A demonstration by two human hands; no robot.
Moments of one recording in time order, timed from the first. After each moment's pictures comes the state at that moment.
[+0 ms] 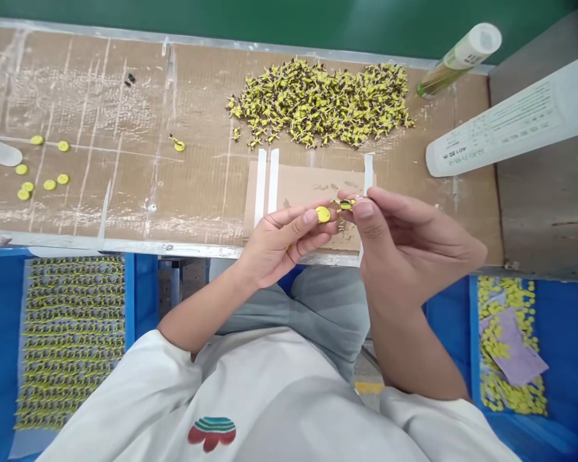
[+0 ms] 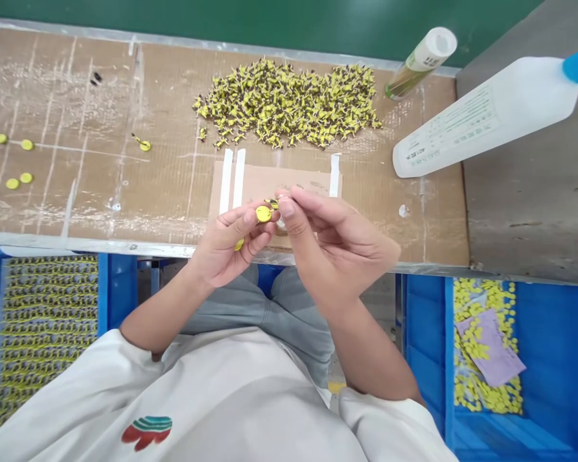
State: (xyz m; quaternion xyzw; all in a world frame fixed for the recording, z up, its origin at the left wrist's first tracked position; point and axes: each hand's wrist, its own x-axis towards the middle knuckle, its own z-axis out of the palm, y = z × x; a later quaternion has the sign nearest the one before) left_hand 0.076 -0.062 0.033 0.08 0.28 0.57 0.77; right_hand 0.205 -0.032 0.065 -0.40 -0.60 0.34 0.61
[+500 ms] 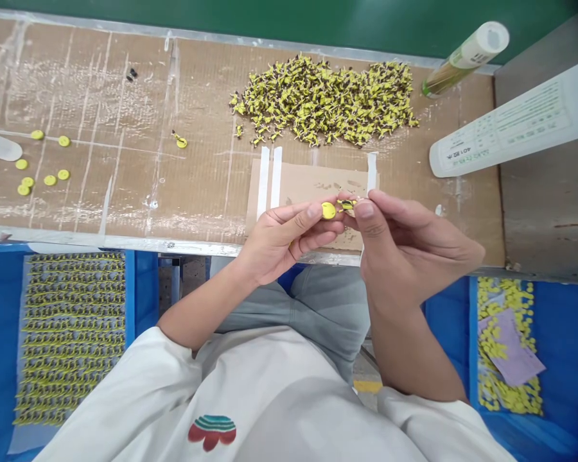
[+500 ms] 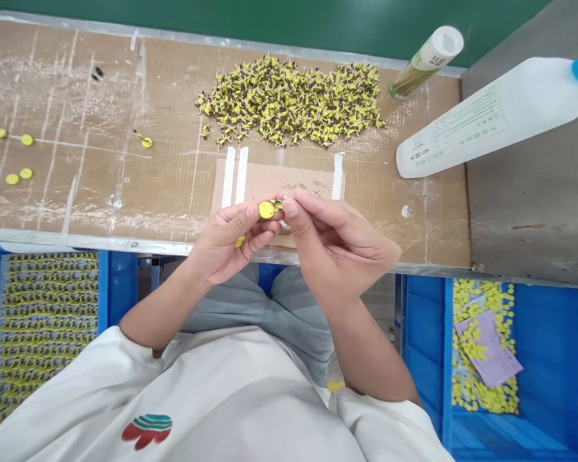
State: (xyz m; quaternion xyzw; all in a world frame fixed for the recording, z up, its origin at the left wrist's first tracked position) left_hand 0.071 -0.060 0.041 0.09 0.31 0.55 0.77; right_hand 0.205 -0.032 0.058 -0.41 -0.58 0.33 0.62
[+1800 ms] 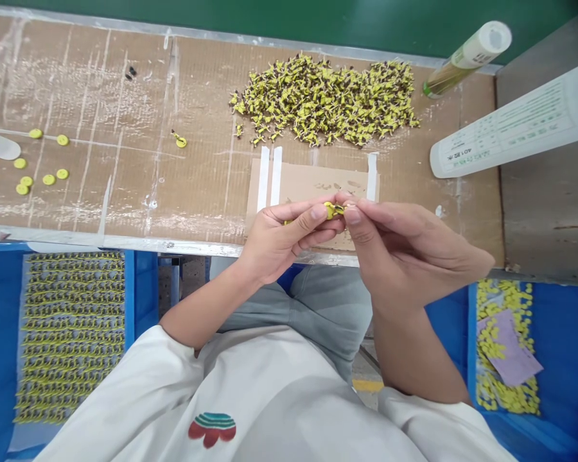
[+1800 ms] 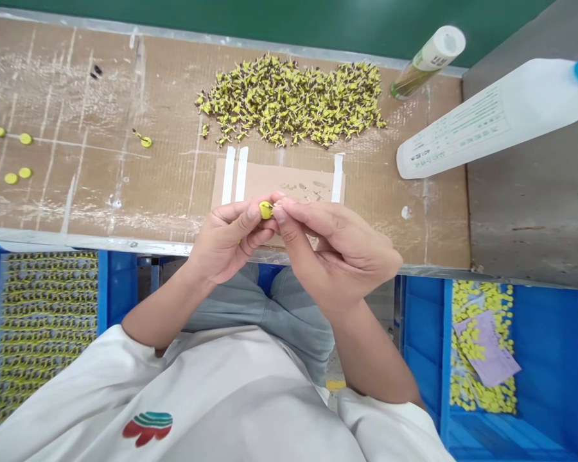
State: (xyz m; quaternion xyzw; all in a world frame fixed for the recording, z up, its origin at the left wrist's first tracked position) left_hand 0.077 -0.058 0.042 0.11 0.34 0.58 0.74; right_hand 0.218 -0.027 0.060 -0.36 -0.69 0.26 0.56
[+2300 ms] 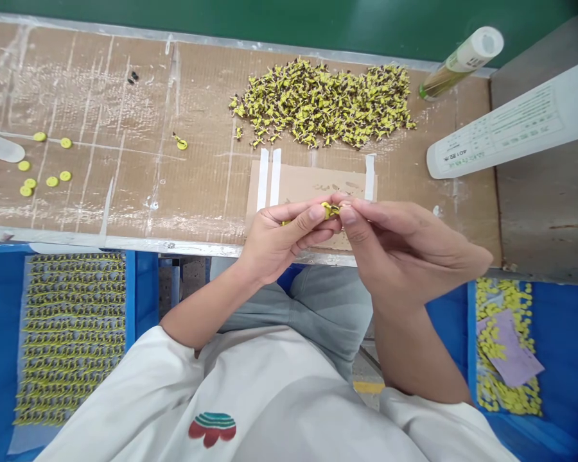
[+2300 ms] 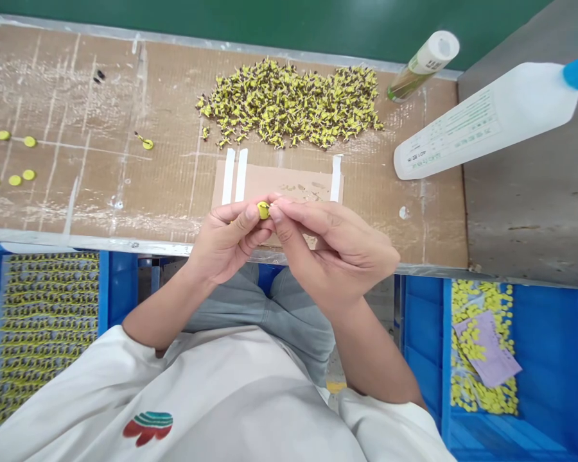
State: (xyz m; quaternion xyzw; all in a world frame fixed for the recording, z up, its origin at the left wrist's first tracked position) left_hand 0.078 -0.059 0.042 0.11 0.34 0.59 0.73; right_hand 0.219 -0.030 0.057 -0.39 -0.69 0.27 0.55
